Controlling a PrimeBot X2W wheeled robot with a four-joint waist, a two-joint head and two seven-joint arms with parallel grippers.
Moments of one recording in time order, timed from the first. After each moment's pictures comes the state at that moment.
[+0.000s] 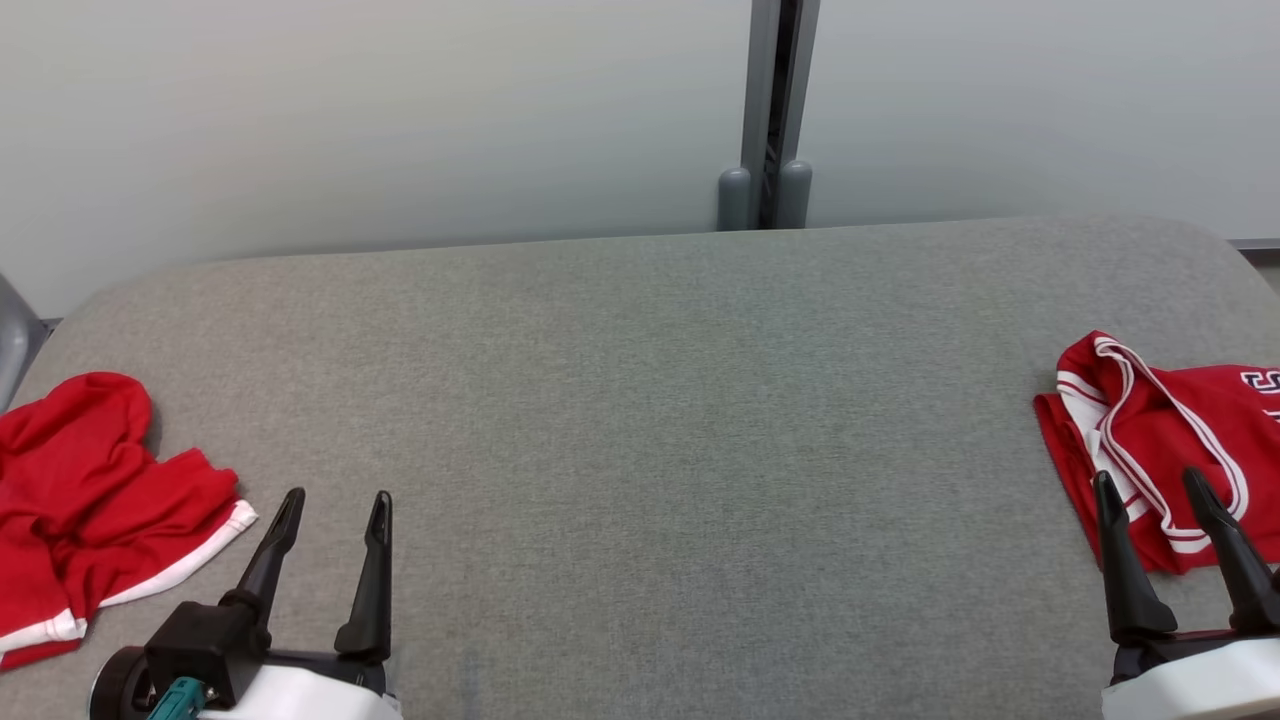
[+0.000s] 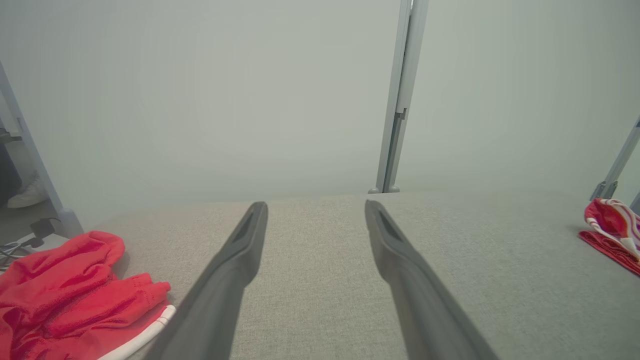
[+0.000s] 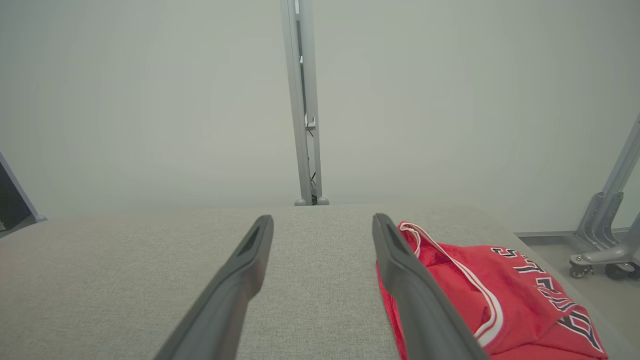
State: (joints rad) left arm 0.07 0.30 -0.27 -0.08 -0.41 0.20 -0.16; right arm 0.13 -0.06 -0.11 -0.19 0.18 0.13 0.02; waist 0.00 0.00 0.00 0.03
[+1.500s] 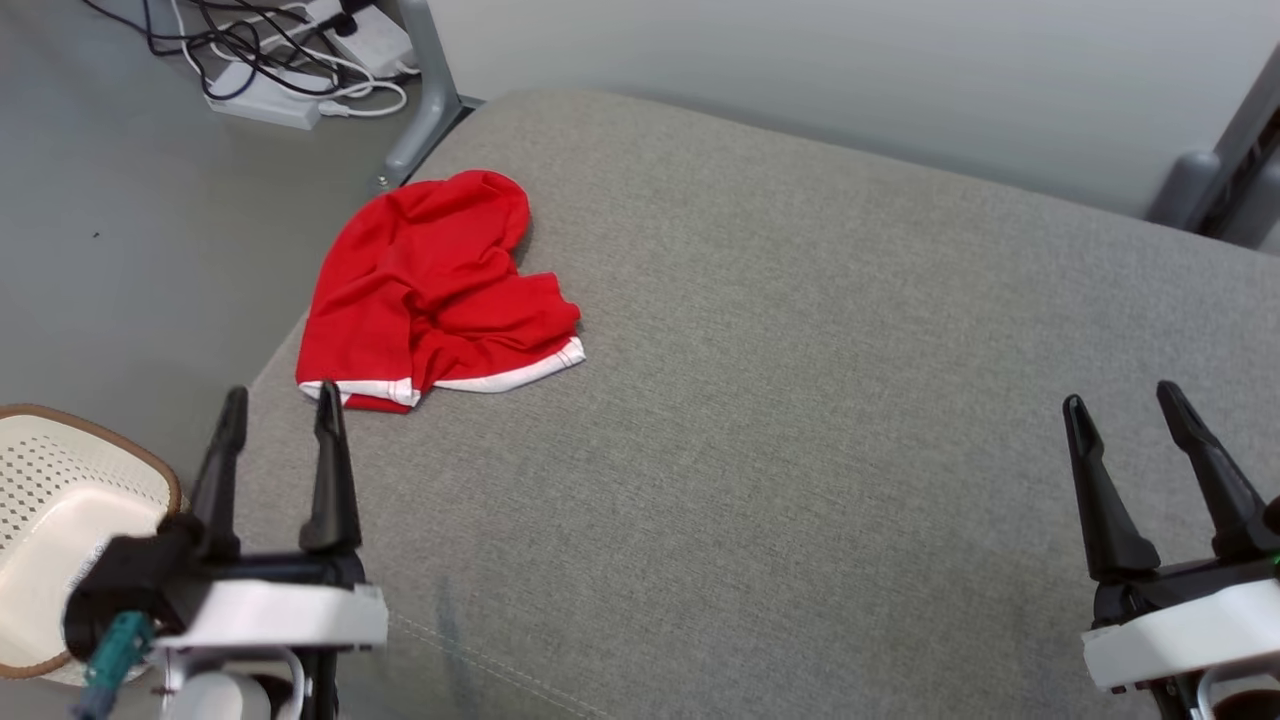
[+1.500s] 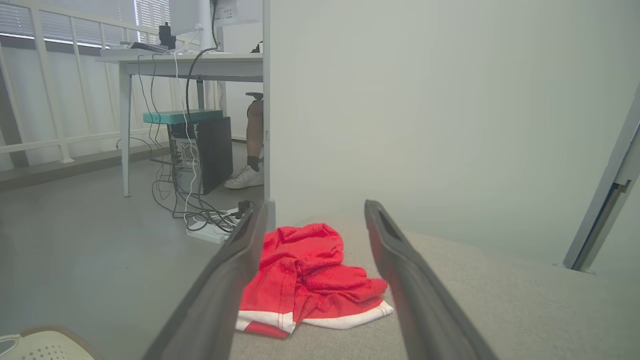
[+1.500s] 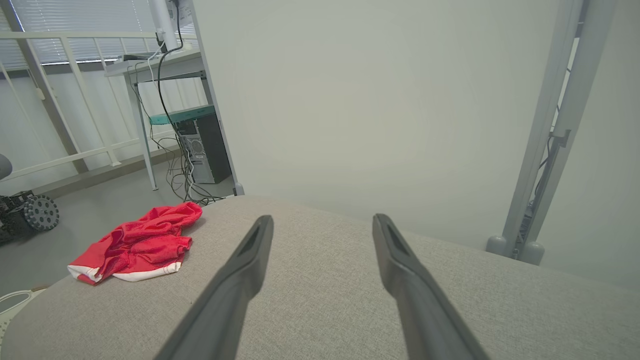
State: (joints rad) left arm -0.05 0.24 -0.21 -0.04 -0.44 0.21 -0.25; right arm 0.05 -0.08 -0.05 -0.30 0.19 0.13 0.08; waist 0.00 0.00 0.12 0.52
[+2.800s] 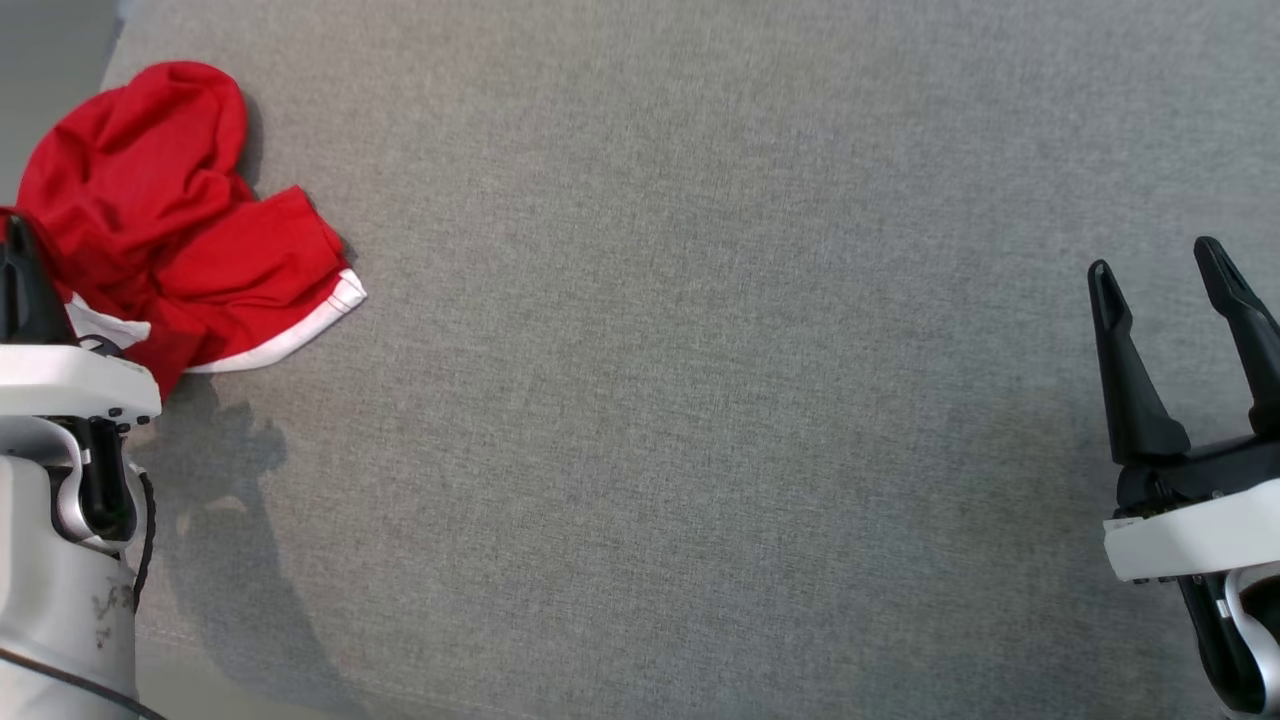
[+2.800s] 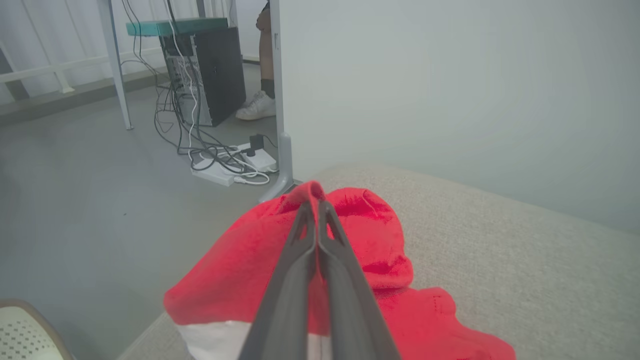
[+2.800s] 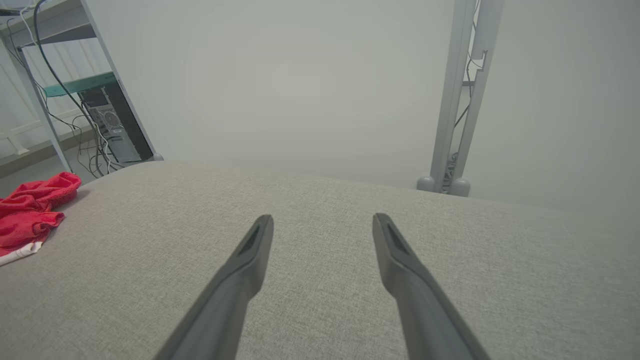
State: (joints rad) left arm -0.59 0.26 0.13 0.65 -0.46 0.00 -0.26; right arm -0.15 -0.14 -0.03 -0.32 0.17 0.13 0.11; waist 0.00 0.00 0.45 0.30
